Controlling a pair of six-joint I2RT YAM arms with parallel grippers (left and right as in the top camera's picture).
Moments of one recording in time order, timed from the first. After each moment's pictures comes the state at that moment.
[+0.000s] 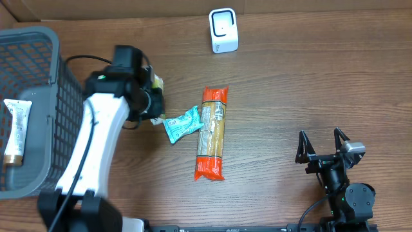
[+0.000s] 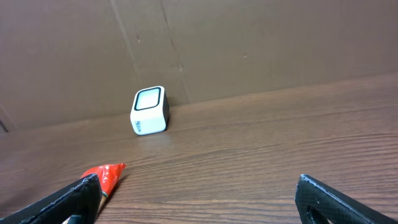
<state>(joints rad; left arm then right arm) -0.09 1.60 1.40 -1.16 0.11 -0.25 0.09 0.02 0.02 -0.03 -0.06 0.23</state>
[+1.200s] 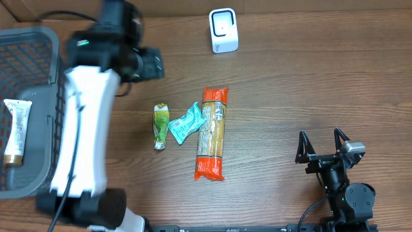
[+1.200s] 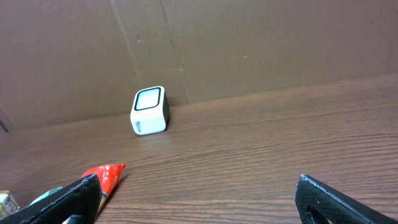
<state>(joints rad) -0.07 1.72 2.00 -1.40 0.01 -0.30 0.09 0.02 0.02 -0.04 -0.06 0.23</state>
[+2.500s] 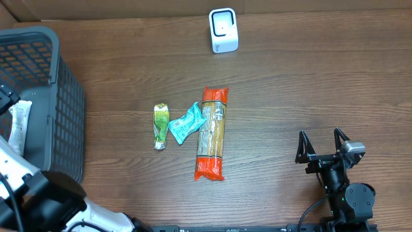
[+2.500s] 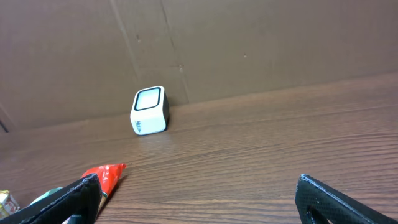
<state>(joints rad) 0.78 1.87 2.10 -1.38 -0.09 -0.08 0.09 0.02 0.02 -0.03 -0.06 0.23</state>
